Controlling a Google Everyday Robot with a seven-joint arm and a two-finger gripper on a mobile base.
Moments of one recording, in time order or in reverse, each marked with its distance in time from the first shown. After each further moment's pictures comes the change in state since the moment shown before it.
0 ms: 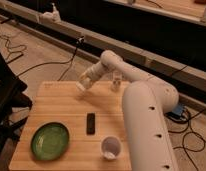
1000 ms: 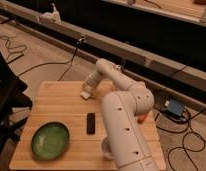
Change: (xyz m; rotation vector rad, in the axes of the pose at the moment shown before) arm -0.052 -0.066 0.087 0.177 -0.010 0.156
